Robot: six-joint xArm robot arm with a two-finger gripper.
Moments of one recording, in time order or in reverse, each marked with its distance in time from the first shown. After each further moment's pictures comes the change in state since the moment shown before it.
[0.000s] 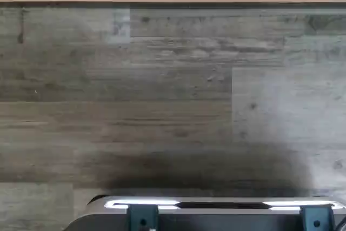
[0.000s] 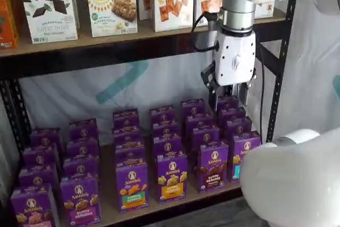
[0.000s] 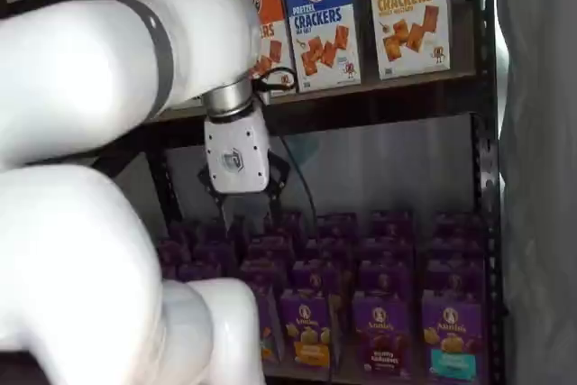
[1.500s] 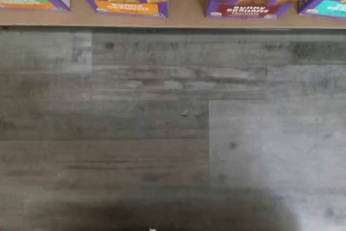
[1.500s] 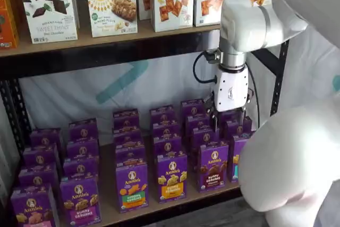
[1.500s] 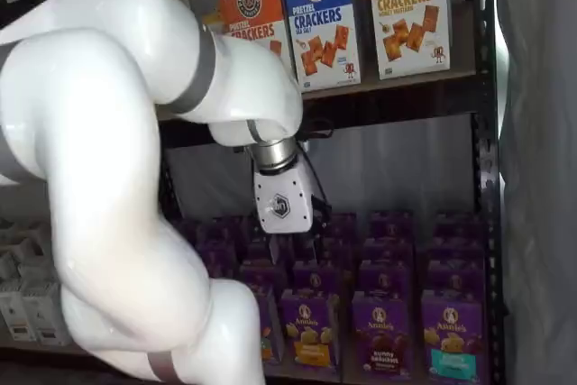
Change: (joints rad) arm -0.138 0.345 0.115 -0.054 -0.485 -0.117
